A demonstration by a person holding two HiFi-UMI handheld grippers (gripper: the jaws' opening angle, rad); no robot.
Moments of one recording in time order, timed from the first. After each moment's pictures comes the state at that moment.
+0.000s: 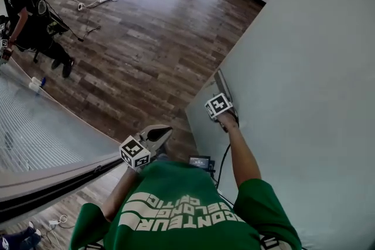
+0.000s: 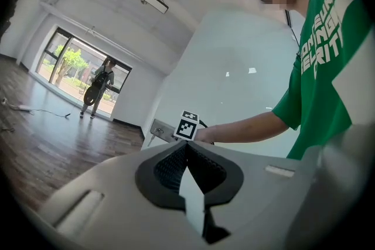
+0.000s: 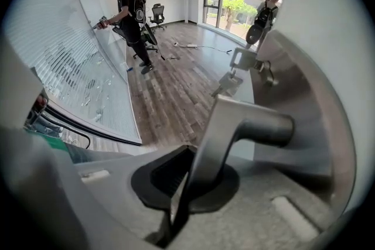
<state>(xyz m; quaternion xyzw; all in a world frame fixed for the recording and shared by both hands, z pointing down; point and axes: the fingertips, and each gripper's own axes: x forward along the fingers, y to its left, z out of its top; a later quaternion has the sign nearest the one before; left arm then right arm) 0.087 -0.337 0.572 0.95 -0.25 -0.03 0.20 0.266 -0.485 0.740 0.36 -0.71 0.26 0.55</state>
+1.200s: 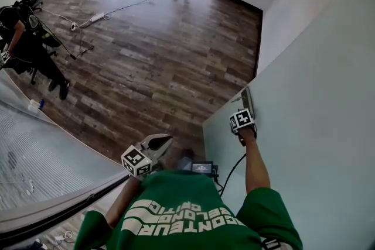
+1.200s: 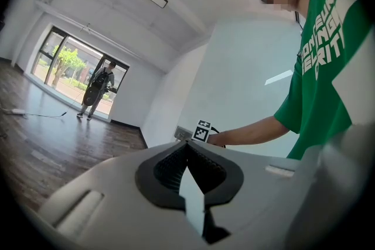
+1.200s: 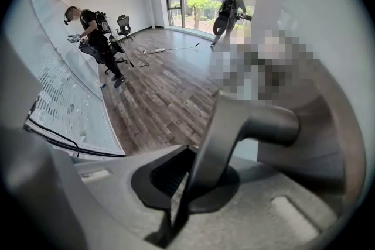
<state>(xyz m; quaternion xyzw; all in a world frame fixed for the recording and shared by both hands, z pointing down) 0.149 -0.429 0.564 0.95 -0.24 -0.01 0.20 0.458 -0.547 0.747 0.46 -0.66 0.32 0.50</state>
